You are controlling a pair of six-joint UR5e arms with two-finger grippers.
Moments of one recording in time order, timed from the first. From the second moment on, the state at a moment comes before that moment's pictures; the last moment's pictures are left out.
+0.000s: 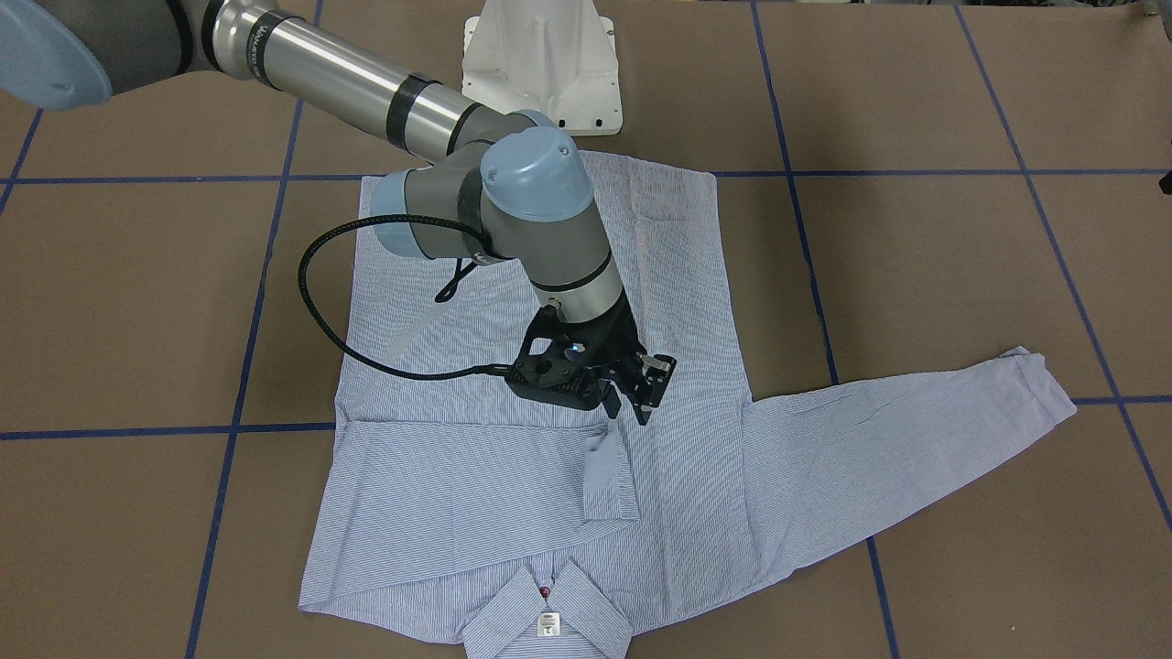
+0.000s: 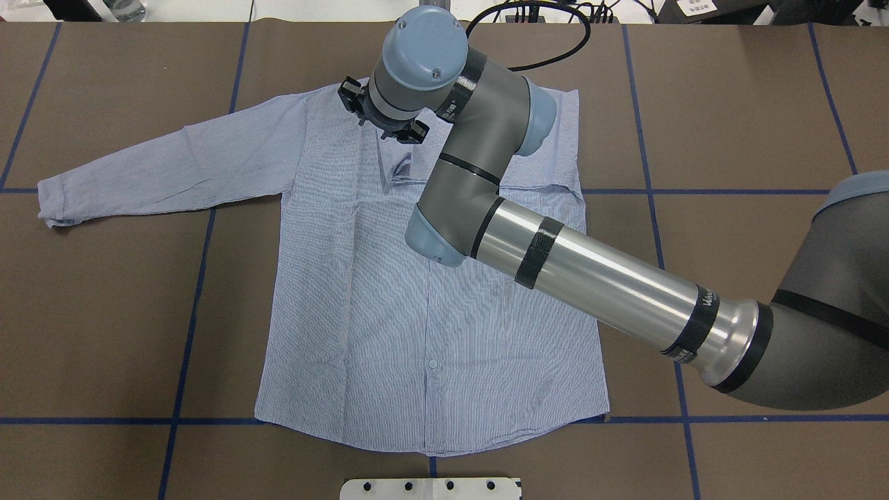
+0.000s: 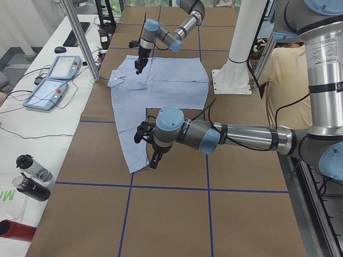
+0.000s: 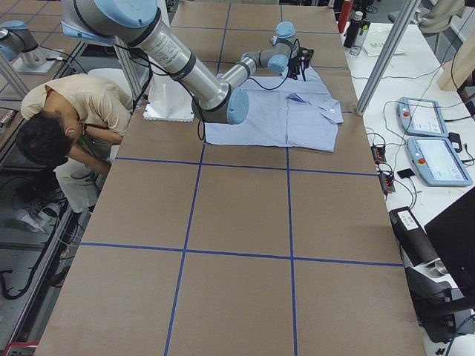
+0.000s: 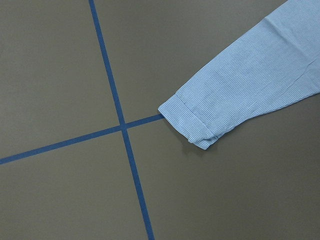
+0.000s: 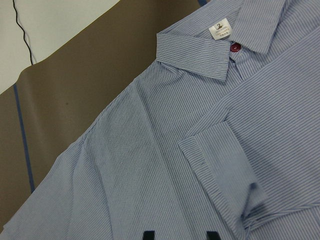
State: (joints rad) left arm -1.51 -1.37 -1.86 -1.85 -2.46 -0.01; right arm 0.64 -0.47 1.07 -1.05 1.79 1.67
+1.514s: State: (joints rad) left arm -1.33 -1.67 -1.41 -2.10 -2.46 -0.43; right arm 0.79 -0.90 1.51 -1.08 1.96 1.72
